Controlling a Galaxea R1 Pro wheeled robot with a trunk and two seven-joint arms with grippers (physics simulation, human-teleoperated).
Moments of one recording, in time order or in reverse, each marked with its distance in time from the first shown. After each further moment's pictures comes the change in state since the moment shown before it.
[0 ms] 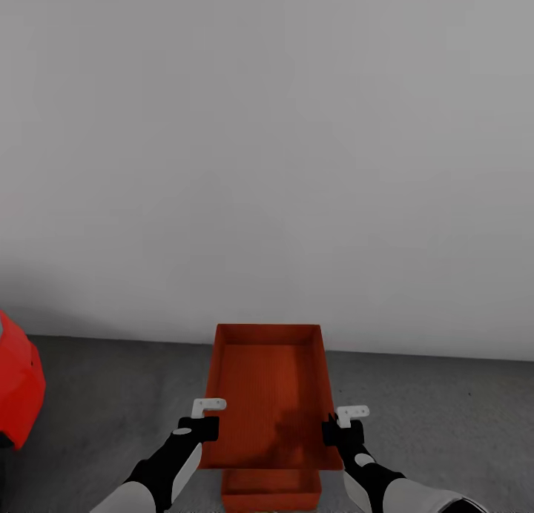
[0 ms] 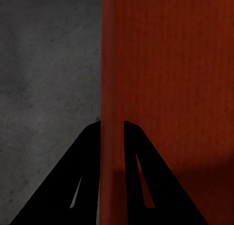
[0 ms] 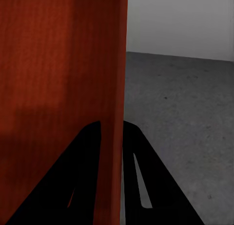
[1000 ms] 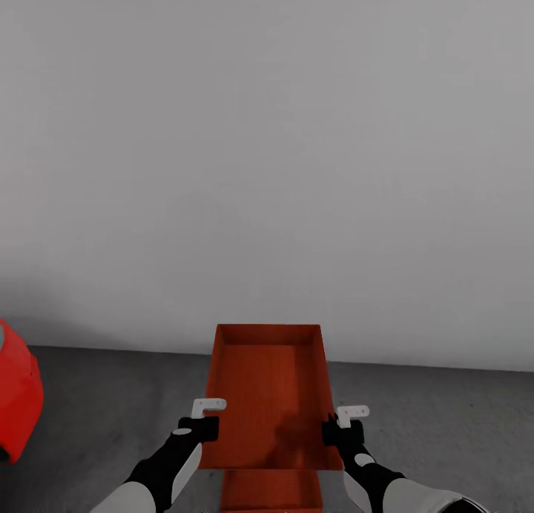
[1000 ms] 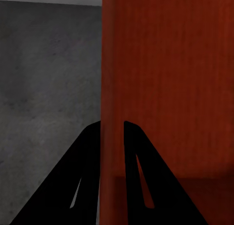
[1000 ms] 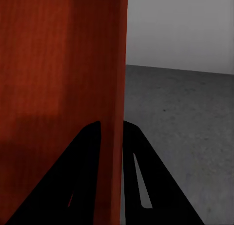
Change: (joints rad) left arm 0.000 0.000 0.000 0.001 0.000 0.000 0.000; right arm 0.000 0.000 -0.003 0.000 0.004 0.001 -0.001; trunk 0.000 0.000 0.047
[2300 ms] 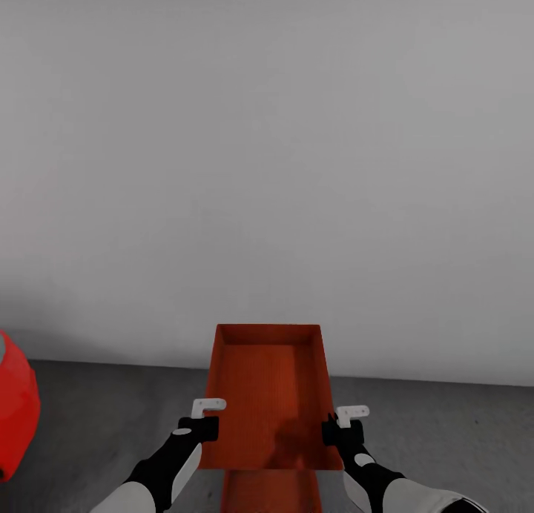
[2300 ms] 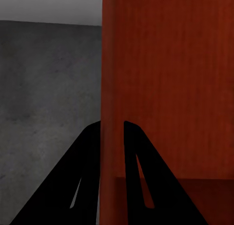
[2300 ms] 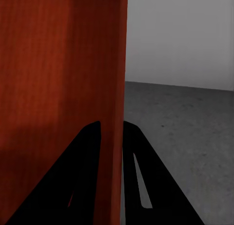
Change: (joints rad) left arm 0.000 0.001 -0.001 0.001 0.002 -0.002 -0.001; right arm 0.000 0.001 0.004 0.001 -0.004 -0.001 -0.001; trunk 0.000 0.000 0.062
